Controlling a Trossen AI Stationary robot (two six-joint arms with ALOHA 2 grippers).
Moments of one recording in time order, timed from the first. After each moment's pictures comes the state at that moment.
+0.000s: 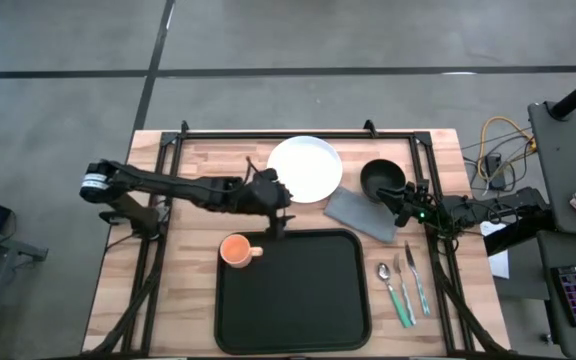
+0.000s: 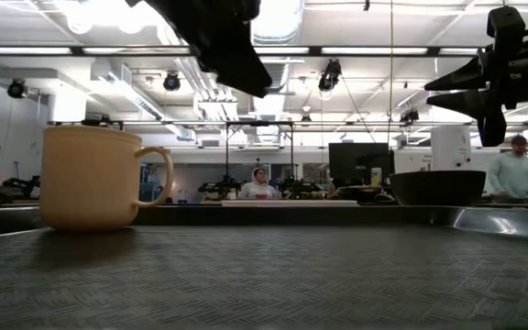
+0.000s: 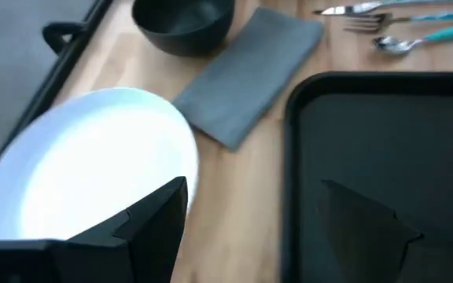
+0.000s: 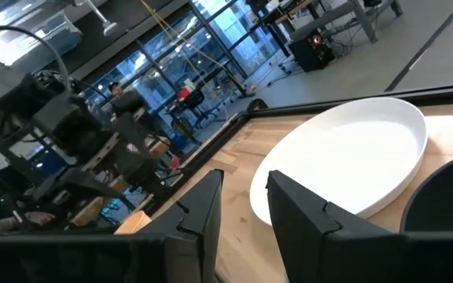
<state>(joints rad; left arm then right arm) -0.03 1.52 1.16 -0.30 -0.23 -0.01 0.22 0.06 0.01 0.06 0.68 0.69</state>
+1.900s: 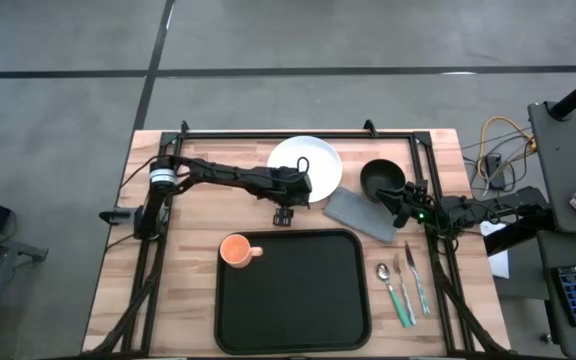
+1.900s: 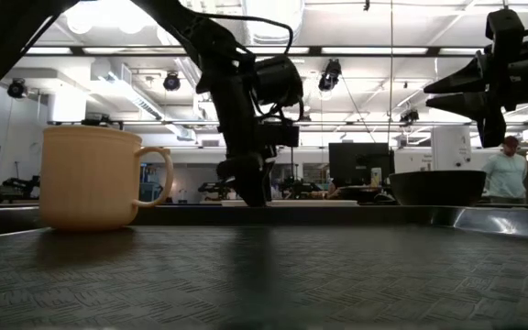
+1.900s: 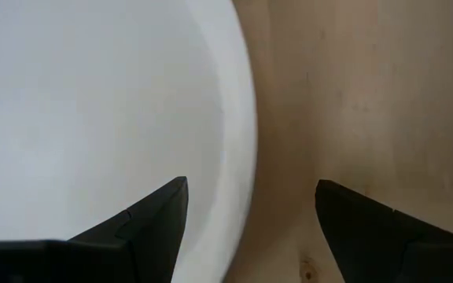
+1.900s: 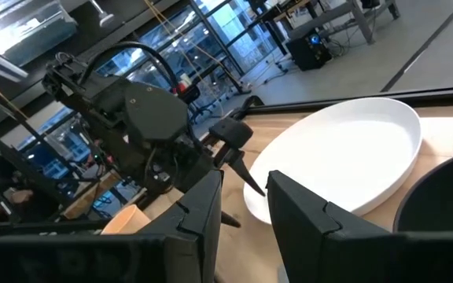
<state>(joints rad) 0.18 2.02 1.42 -0.54 -0.15 0.37 0.22 0.08 0.01 0.06 0.68 0.67</state>
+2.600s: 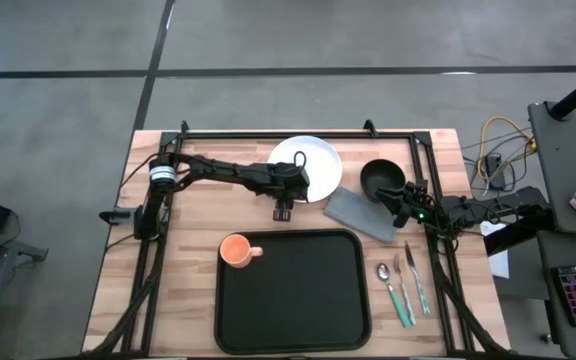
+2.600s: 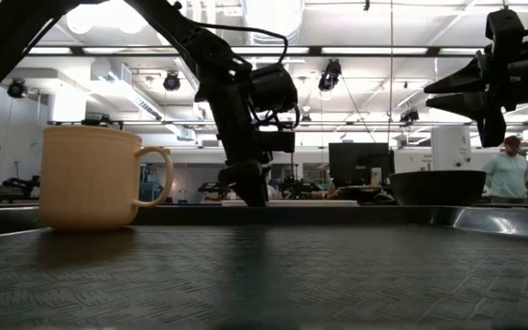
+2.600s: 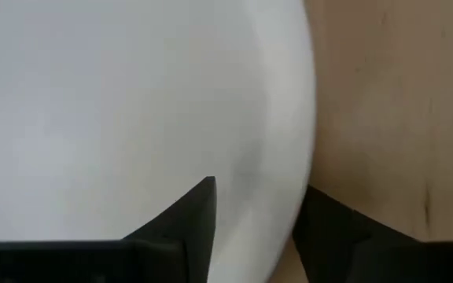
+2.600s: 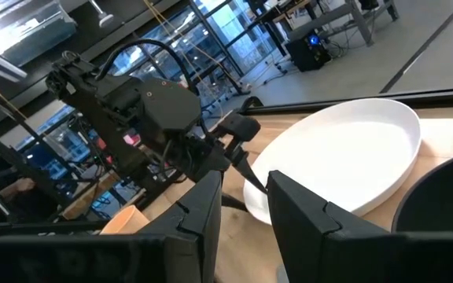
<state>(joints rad) 0.22 2.02 1.38 -0.47 -0.15 0.38 0.22 0.08 0.01 0.06 0.68 0.67</state>
